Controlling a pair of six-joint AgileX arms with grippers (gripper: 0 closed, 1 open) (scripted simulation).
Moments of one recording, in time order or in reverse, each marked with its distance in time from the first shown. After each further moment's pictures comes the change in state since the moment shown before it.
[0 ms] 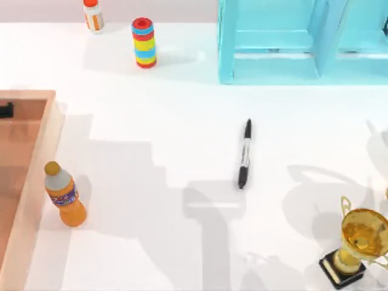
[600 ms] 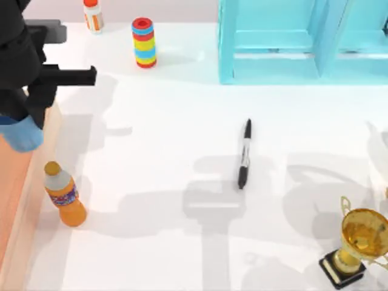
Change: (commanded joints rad) left arm -0.393 -0.063 0.308 -0.475 0.006 -0.304; right arm 0.000 0.000 0.000 0.000 0.000 0.000
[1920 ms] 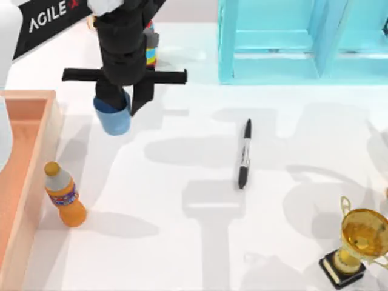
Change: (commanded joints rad) left arm -0.197 0.474 0.342 0.151 -0.062 -0.189; right arm 0.000 0.000 0.000 0.000 0.000 0.000
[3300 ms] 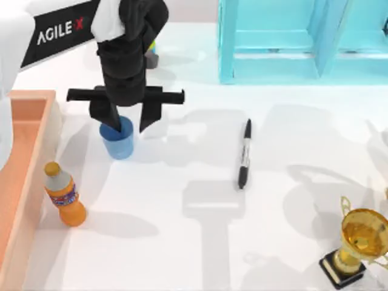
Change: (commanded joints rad) left arm 0.019 0.010 -0.159 0.170 0.001 0.019; right arm 0.000 0.000 0.000 0.000 0.000 0.000
